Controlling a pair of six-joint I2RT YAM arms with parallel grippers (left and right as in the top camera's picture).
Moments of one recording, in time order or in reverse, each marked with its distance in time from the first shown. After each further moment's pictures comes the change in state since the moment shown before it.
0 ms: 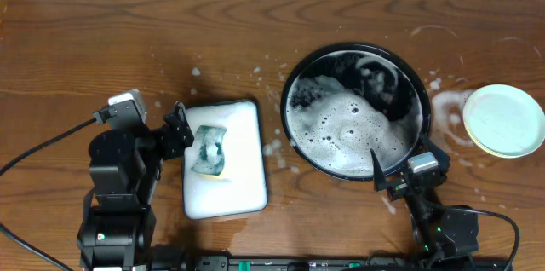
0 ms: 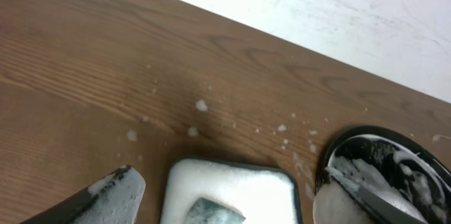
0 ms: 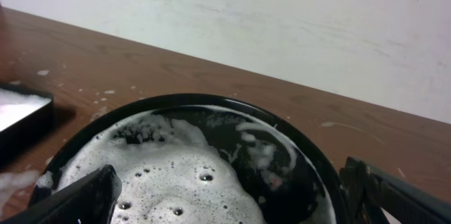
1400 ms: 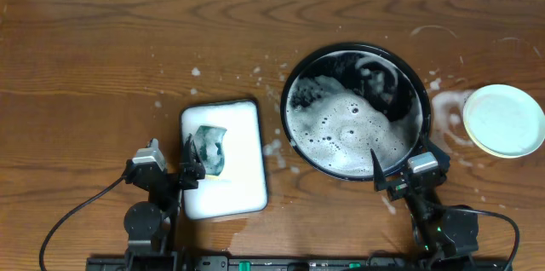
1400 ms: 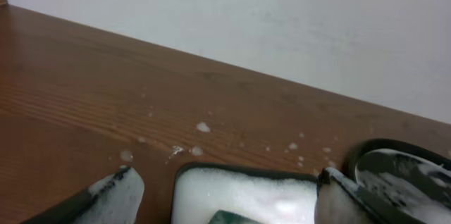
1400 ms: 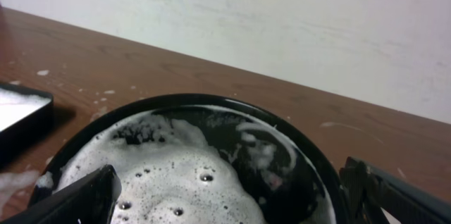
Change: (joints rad) left arm -0.021 -0.653 -0.705 0.407 -0.025 0.067; right arm 0.000 0.000 0.000 -0.002 0.000 0.000
